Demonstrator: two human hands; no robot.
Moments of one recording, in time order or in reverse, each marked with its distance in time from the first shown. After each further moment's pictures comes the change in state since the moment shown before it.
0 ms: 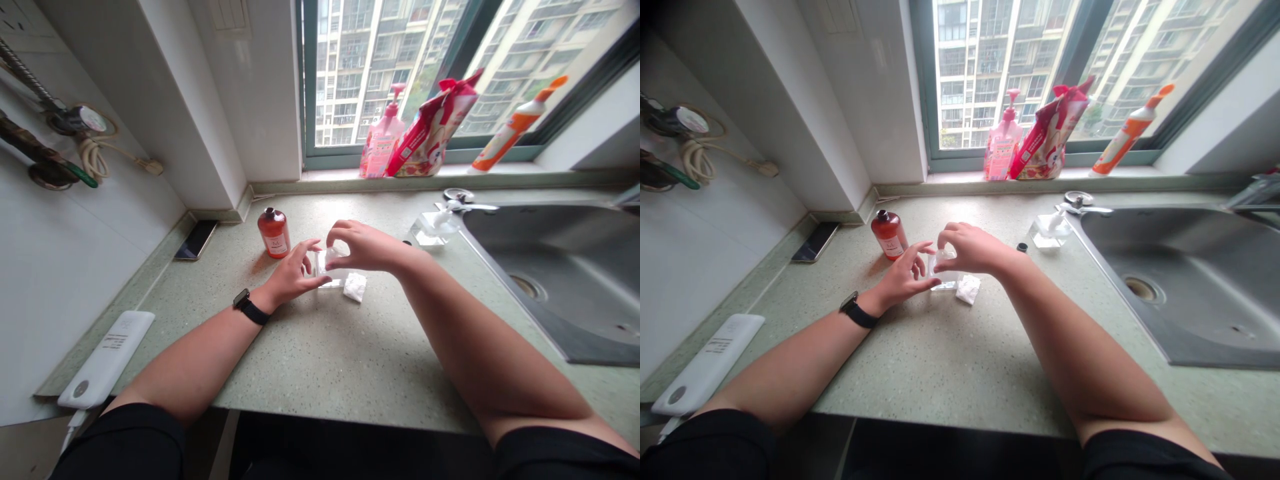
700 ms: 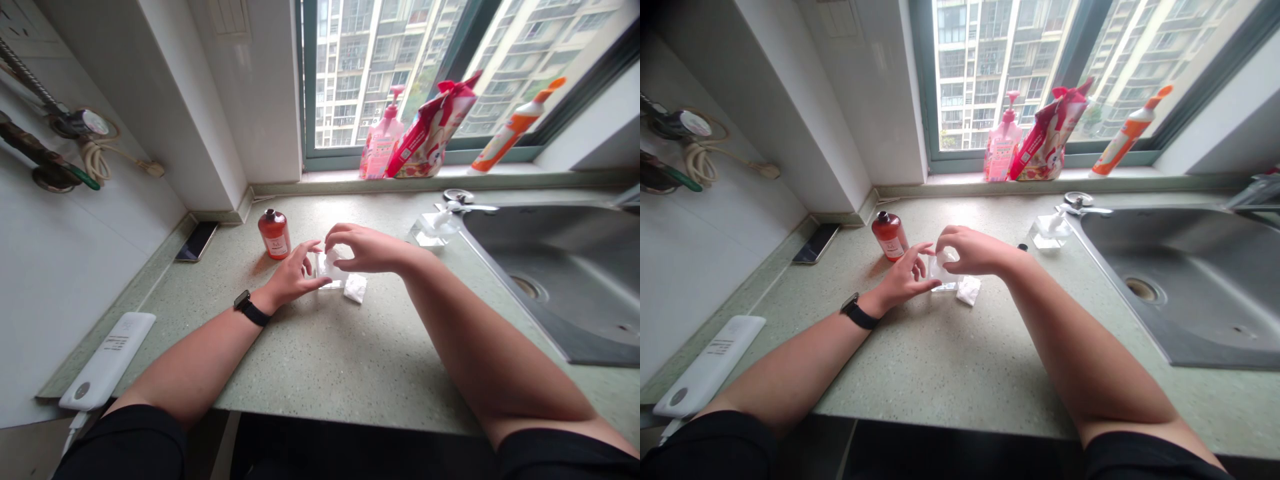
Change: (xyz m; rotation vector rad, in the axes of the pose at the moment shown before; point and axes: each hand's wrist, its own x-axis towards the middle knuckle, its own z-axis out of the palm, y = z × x) left_hand 0.000 0.000 0.000 -0.010 -0.003 -0.007; right_hand -0.003 0.001 -0.005 0.088 -0.042 -0.107
